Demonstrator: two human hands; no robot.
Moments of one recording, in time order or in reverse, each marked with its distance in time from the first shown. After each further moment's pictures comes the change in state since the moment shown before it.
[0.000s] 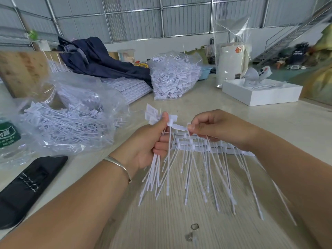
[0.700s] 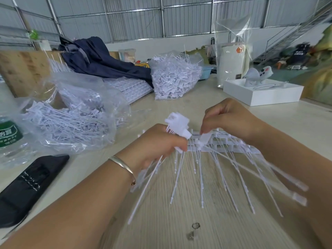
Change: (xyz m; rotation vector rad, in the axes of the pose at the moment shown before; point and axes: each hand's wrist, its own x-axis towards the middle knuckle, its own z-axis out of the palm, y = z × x) left_hand -0.009 -0.002 0.006 0.637 0.026 0.200; right_hand -0.004 -0.013 -0.010 -0.015 0.205 -0.009
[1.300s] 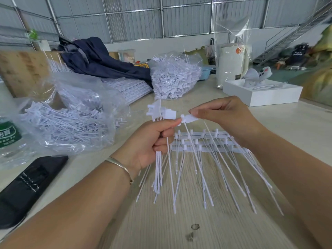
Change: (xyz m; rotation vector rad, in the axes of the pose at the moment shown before) left_hand 0.005 -0.001 -0.006 -0.684 -0.085 -0.017; right_hand 0.003 0.006 0.010 0.246 0.196 -0.112
